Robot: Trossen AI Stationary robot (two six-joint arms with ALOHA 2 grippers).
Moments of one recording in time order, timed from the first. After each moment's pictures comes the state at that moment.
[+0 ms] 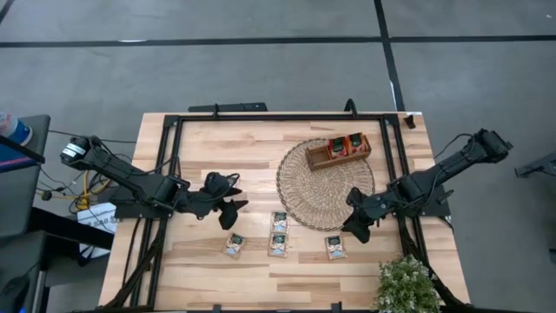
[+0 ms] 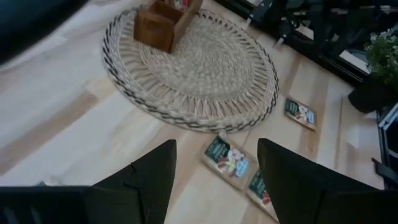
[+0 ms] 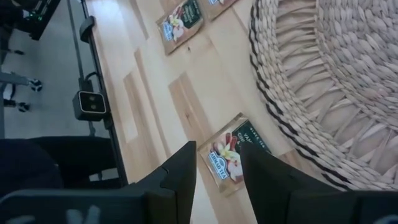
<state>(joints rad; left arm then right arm) -0.38 1.11 0.72 -0.22 -0.58 -0.78 0.46 0.97 0.57 -0.41 0.00 1.00</state>
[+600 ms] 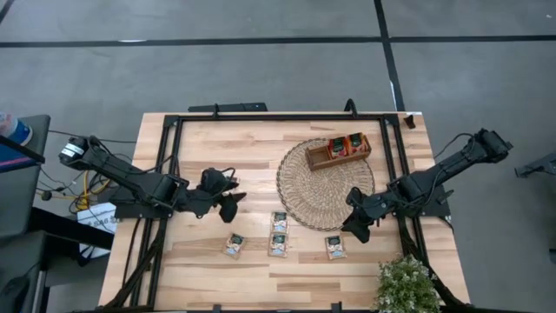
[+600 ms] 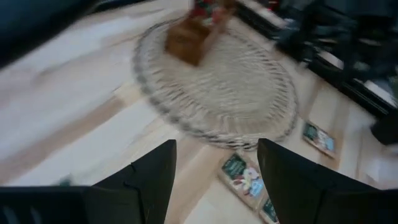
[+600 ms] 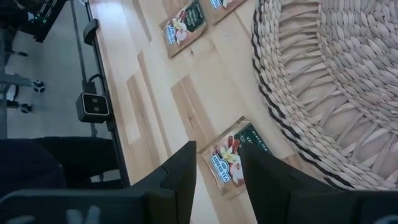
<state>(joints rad) -0.36 1.09 0.72 -0.26 -0.68 -0.86 0.46 0.97 0.57 -0.40 0.01 0.99</state>
